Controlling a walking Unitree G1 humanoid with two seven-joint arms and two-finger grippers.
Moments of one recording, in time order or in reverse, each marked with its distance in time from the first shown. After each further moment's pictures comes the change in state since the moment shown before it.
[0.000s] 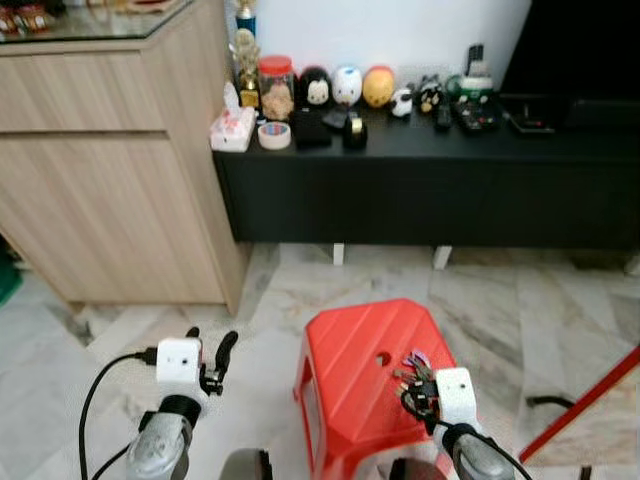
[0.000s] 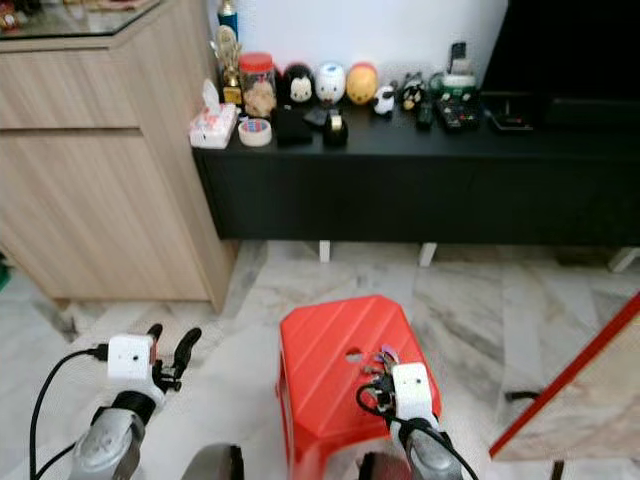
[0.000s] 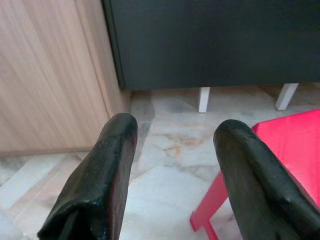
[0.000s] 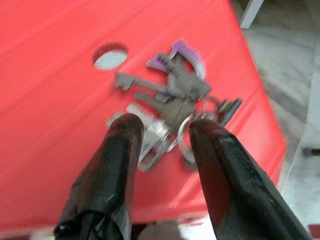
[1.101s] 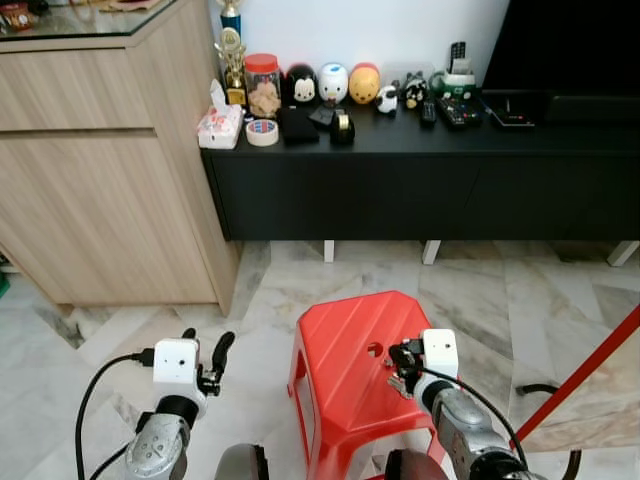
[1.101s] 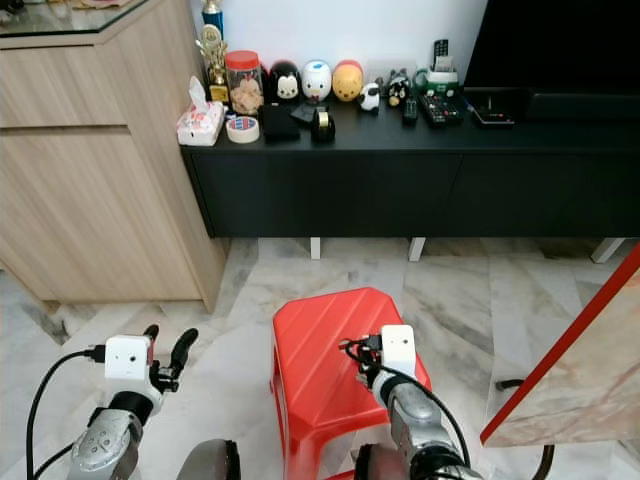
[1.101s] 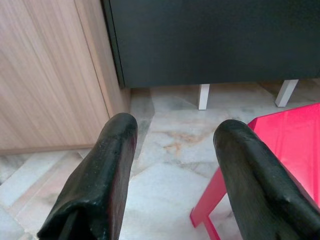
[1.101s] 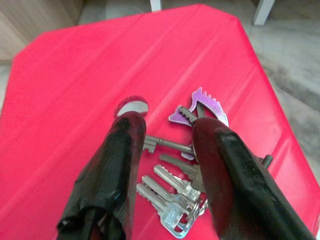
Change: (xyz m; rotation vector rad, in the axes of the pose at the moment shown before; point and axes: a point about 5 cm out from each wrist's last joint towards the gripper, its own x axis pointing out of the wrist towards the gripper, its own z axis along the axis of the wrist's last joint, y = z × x) left arm -0.001 0.001 -0.001 0.000 0.002 0.014; right arm 0.029 0.011 0.057 0.114 -0.007 0.021
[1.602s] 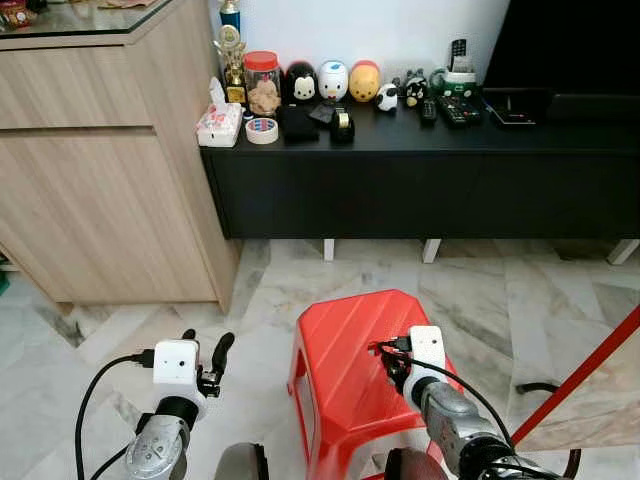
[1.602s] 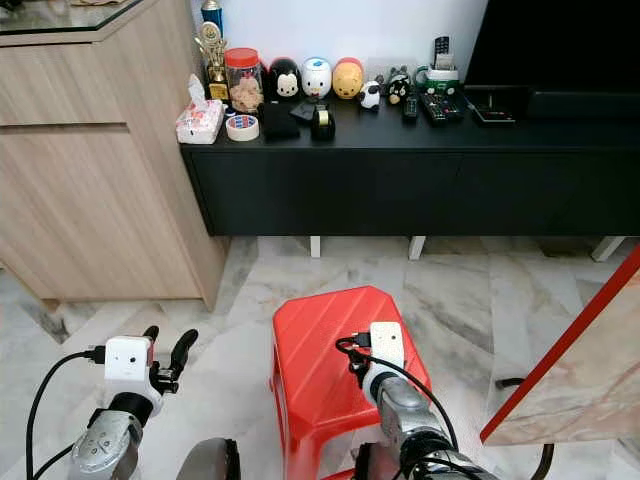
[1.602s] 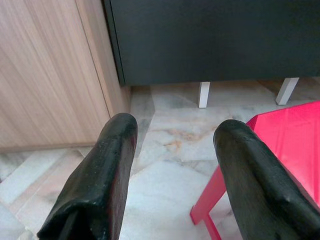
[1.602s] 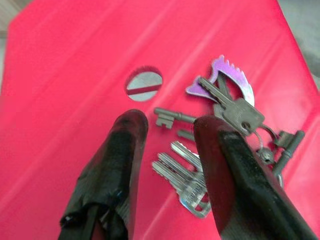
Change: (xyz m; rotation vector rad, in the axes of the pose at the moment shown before) left arm -0.001 0.000 -0.001 0.000 0.003 0.000; right arm 0.004 0.010 -0.004 0.015 0.107 -0.020
